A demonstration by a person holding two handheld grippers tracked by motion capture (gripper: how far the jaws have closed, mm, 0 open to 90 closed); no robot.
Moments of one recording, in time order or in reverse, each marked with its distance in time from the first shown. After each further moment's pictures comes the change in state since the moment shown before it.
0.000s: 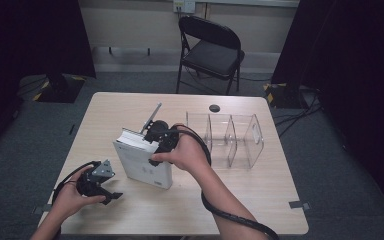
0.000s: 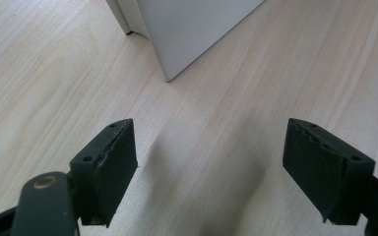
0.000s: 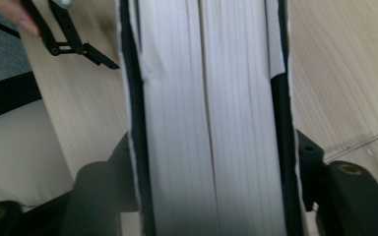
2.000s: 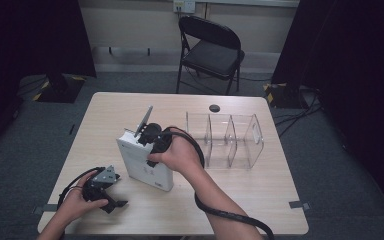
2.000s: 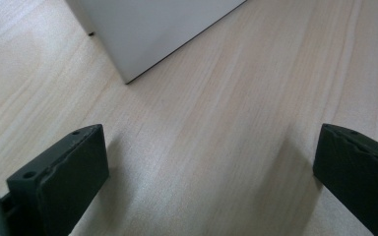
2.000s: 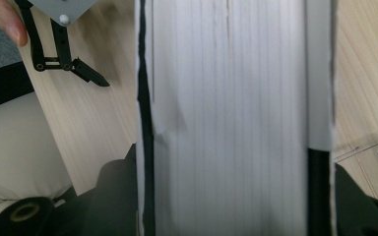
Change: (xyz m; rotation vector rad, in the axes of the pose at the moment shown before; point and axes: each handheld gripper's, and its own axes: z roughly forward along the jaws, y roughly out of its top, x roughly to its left) left arm -0.005 -0.013 0.024 -0.114 -0.086 0.015; right arm 0.005 0.010 0.014 0.061 -0.009 -0.012
